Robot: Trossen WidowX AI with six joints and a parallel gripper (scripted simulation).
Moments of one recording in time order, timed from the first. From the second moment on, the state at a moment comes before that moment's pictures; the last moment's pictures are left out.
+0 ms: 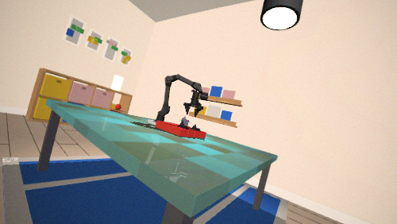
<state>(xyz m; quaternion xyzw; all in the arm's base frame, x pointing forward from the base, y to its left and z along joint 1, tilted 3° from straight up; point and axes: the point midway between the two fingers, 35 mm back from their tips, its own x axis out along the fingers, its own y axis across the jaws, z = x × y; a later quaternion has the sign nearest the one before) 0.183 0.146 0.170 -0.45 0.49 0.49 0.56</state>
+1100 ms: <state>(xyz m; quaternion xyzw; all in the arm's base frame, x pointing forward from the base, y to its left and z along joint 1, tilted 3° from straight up) 0.187 0.106 0.123 -0.45 0.52 0.45 0.57</state>
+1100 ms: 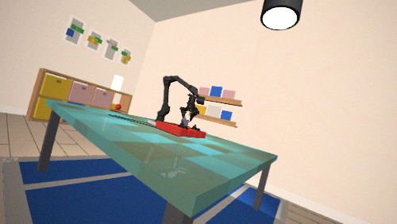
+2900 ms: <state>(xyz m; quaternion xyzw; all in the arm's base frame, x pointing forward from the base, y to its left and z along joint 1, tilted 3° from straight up) 0.219 0.097 0.151 -0.45 0.52 0.45 0.57</state>
